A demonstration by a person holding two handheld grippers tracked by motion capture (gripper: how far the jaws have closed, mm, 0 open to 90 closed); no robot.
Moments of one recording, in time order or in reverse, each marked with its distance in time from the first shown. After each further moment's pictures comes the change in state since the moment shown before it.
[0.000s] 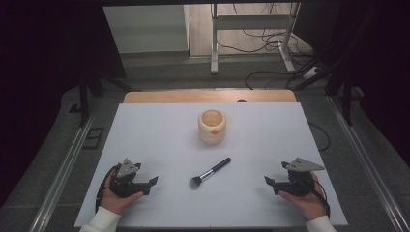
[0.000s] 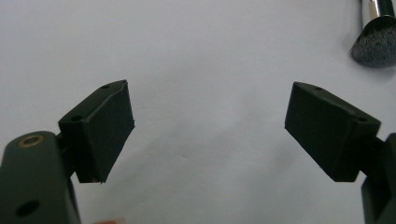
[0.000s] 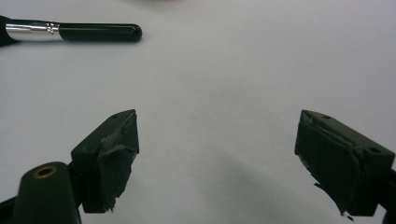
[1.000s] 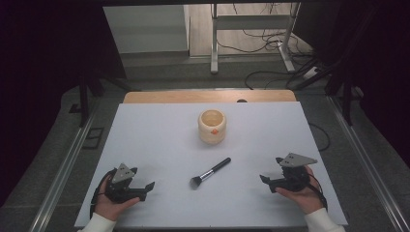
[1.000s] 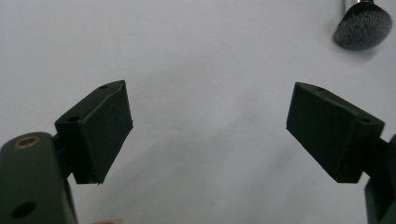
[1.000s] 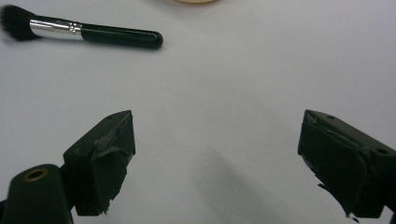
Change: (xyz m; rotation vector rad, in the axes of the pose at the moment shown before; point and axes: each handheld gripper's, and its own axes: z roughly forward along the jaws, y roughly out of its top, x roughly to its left) left arm -0.005 -0.009 -0.016 0.010 -0.010 0.010; right arm 0.003 0.019 0.008 0.025 0.061 -0.094
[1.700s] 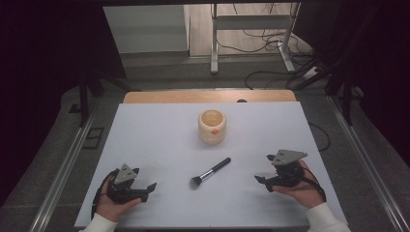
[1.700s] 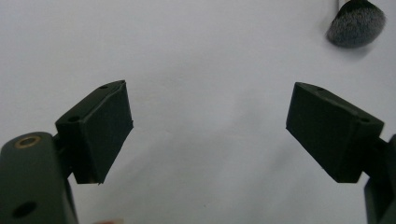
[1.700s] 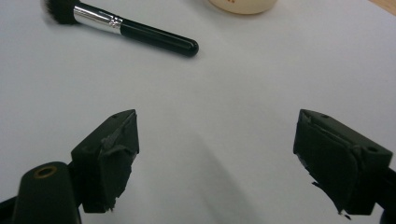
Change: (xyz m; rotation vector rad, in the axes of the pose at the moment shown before) left arm -0.005 0.002 0.003 0.012 -0.005 0.016; right arm 0.004 0.025 0.005 0.048 0.103 -0.180
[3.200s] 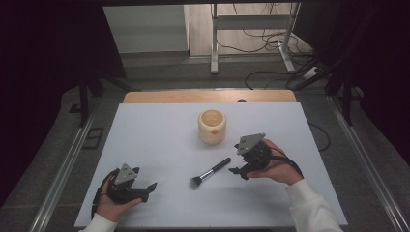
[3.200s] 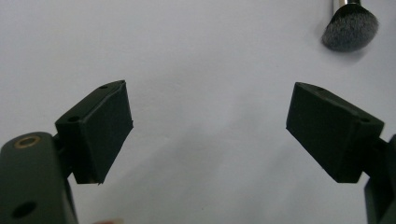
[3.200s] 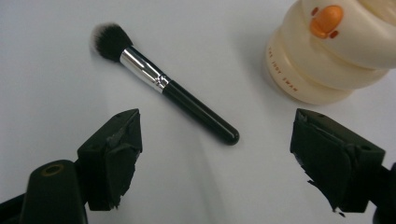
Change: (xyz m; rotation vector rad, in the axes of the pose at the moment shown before) left arm -0.003 0.003 -0.003 -0.006 0.009 0.021; right arm 0.013 0.087 0.049 0.082 0.177 -0.290
